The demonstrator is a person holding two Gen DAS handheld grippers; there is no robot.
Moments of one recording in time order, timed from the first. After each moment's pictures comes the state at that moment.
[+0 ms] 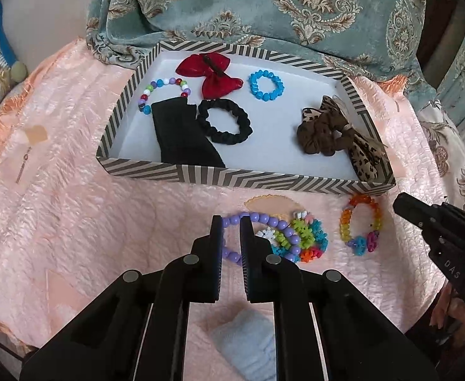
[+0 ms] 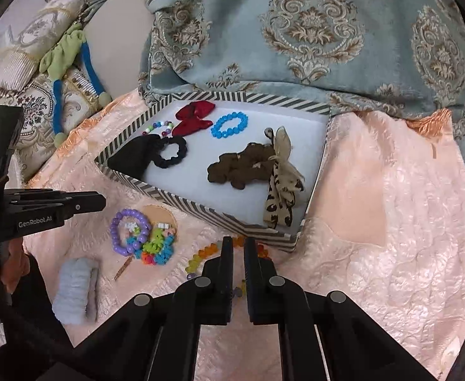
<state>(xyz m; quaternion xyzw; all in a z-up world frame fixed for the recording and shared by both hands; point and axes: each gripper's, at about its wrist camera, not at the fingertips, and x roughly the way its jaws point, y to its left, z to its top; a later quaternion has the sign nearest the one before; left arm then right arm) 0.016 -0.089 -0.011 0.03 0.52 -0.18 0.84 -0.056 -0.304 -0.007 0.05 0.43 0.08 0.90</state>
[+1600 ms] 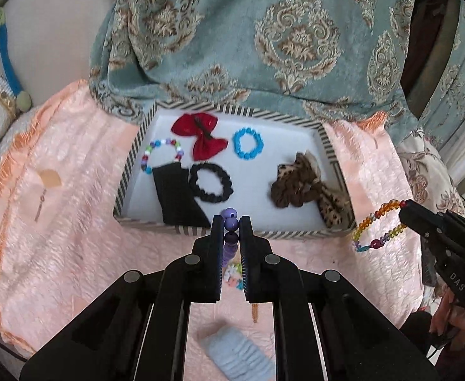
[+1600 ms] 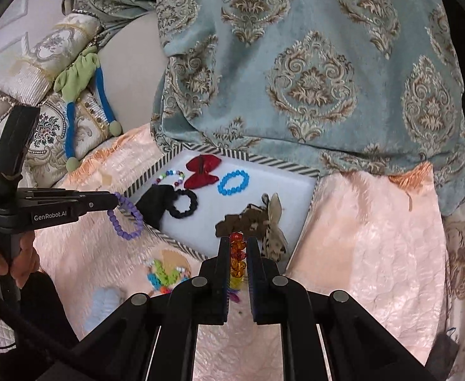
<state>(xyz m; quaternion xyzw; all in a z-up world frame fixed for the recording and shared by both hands) 0.020 -0.095 0.064 0.02 0.46 -0.19 0.87 -0.064 -0.306 0.076 0.02 0.36 0.08 0.93</state>
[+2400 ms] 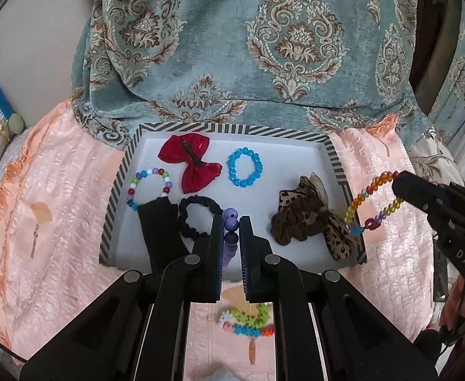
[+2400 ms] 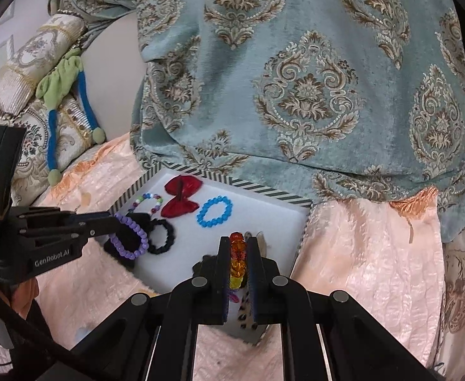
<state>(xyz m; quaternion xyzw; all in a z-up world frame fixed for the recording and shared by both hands) 0.070 -0.137 0.057 0.05 0.46 -0.18 0.87 0.011 -0.323 0.082 0.02 0.37 0.06 0.93</state>
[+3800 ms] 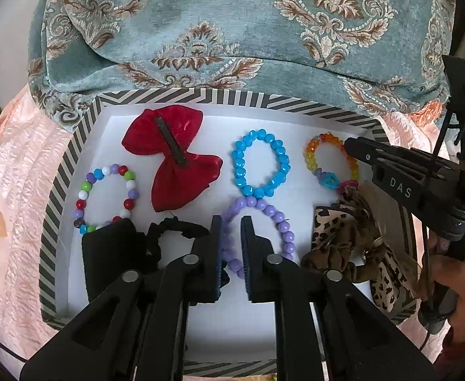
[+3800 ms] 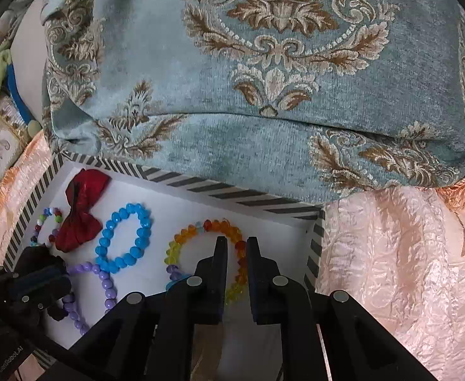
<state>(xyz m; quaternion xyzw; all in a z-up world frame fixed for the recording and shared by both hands) 0.152 -0.174 -0.024 0.06 0.52 -0.16 0.84 0.160 -0.357 -0.029 0.04 0.46 0.00 0.88</state>
